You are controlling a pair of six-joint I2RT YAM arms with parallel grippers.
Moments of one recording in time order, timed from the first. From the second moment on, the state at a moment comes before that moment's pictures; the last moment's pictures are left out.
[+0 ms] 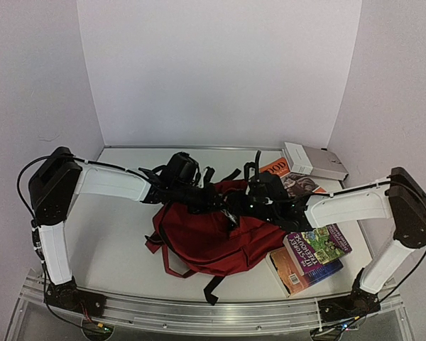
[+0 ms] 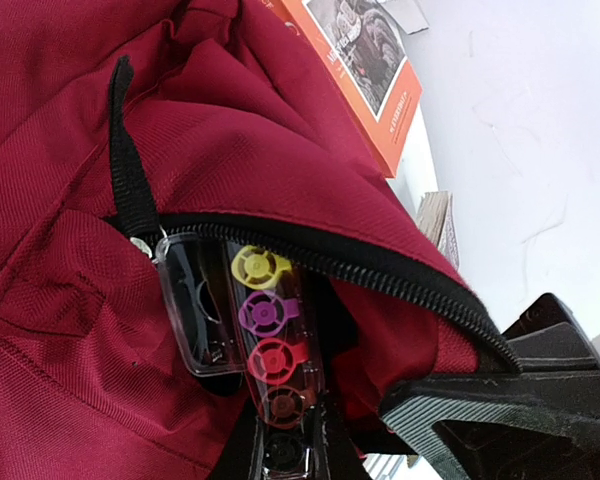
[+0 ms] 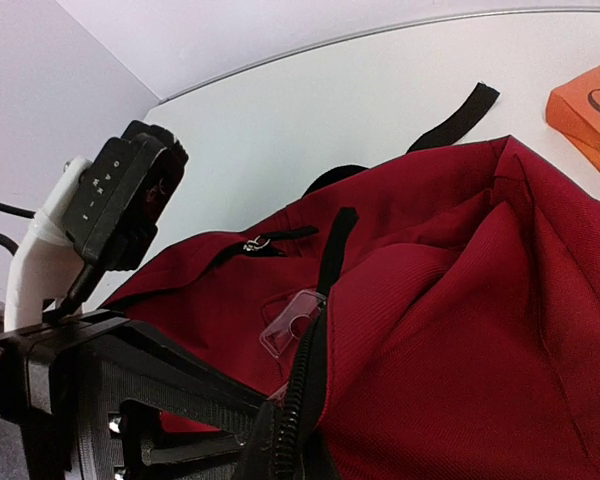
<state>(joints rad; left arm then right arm) -0.86 1.91 1.25 0.03 0.43 -0.85 0.94 1.66 0.93 0.24 0.27 0.73</state>
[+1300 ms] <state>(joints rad) -0.79 2.02 1.30 0.06 0.65 -0.79 0.89 1.58 0.84 0.25 -0.04 0.51</state>
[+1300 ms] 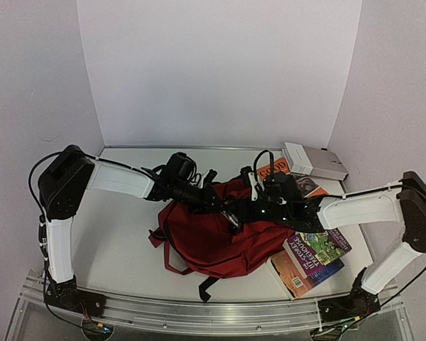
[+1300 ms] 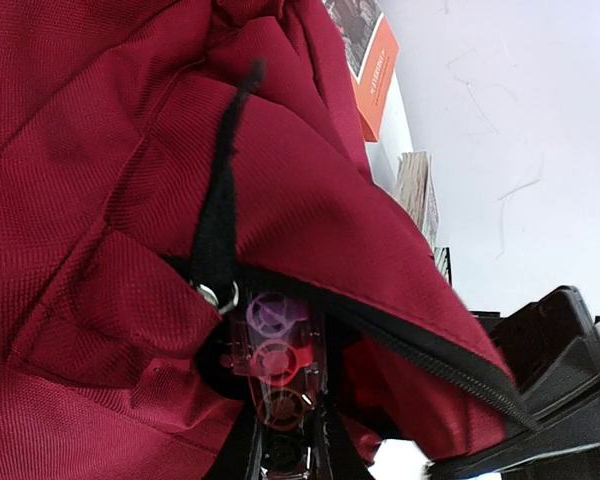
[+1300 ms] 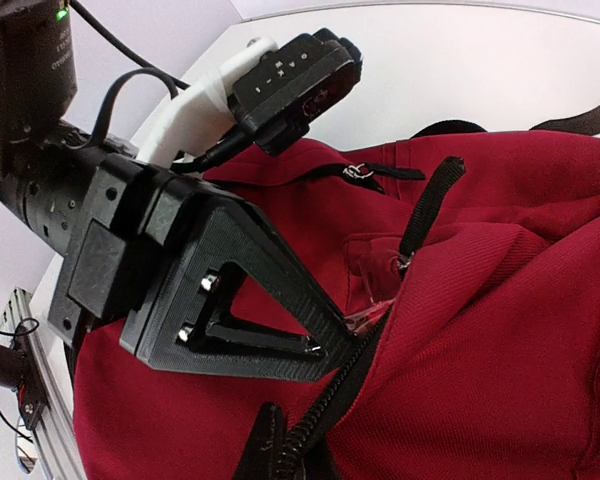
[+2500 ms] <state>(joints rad) -0.80 1.72 1.17 -0.29 0.25 -0.48 0.95 1.58 0.79 0.34 0.00 0.47</state>
